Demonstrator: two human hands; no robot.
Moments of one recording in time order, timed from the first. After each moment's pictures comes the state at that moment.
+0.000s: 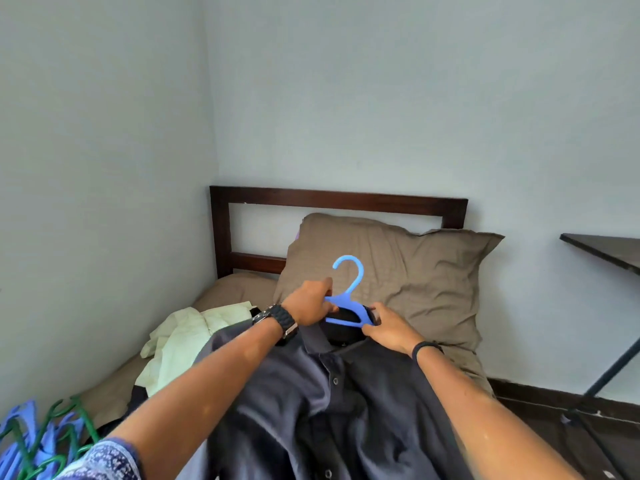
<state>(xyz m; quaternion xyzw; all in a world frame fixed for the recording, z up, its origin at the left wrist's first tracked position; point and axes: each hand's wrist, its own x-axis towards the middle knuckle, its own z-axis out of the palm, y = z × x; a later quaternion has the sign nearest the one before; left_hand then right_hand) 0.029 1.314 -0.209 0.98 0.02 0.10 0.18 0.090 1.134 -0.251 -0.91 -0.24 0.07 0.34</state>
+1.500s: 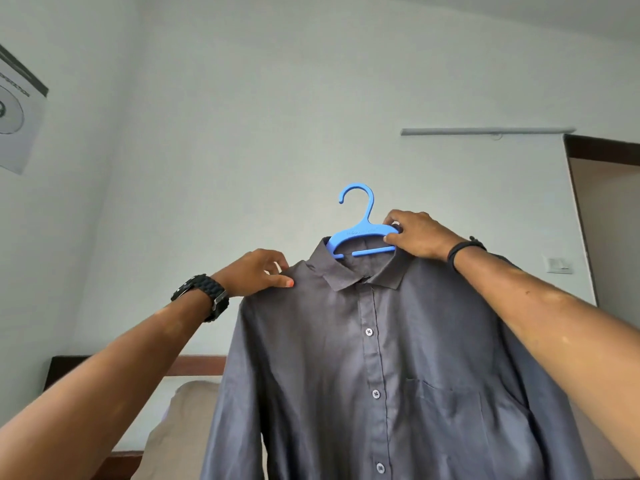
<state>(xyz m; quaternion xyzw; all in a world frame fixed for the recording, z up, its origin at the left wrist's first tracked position) 0.012 1.221 0.118 0.89 -0.24 0.32 0.24 -0.006 0.919 0.175 -0.89 -0.17 -0.39 0.15</state>
